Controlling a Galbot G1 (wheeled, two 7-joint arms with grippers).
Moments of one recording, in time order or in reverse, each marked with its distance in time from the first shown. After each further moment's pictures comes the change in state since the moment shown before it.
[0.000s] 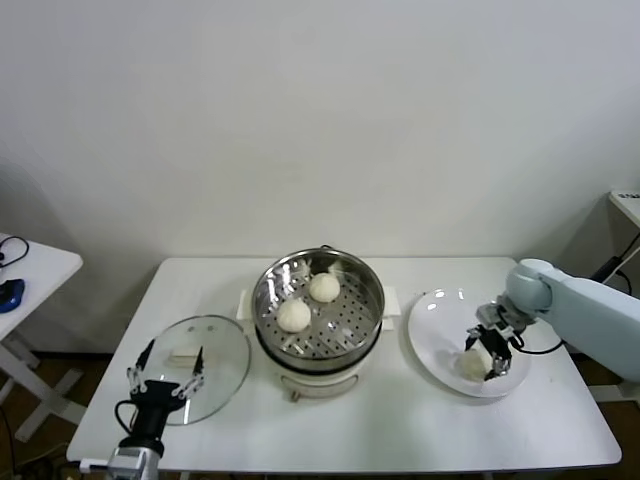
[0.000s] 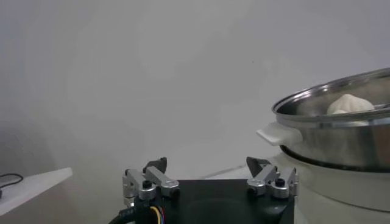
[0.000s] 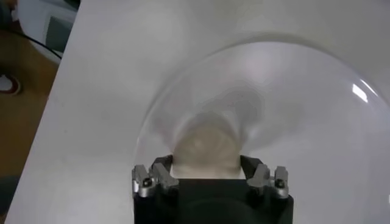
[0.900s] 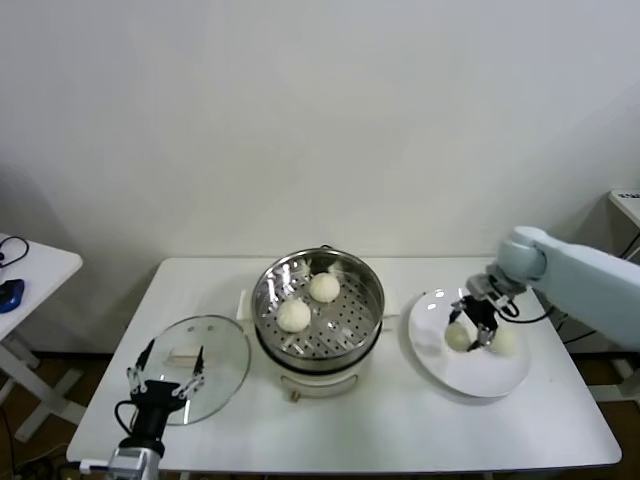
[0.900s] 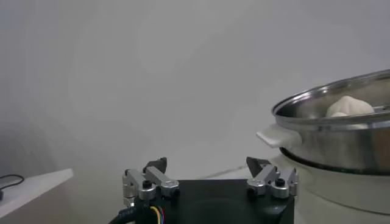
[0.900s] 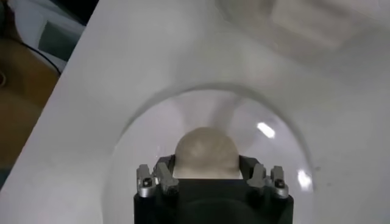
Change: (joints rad) left arm 0.007 -0.003 0.005 -0.014 0.004 0.010 -0.006; right arm 0.350 0.051 -0.198 0.091 0.149 0.081 -0.033
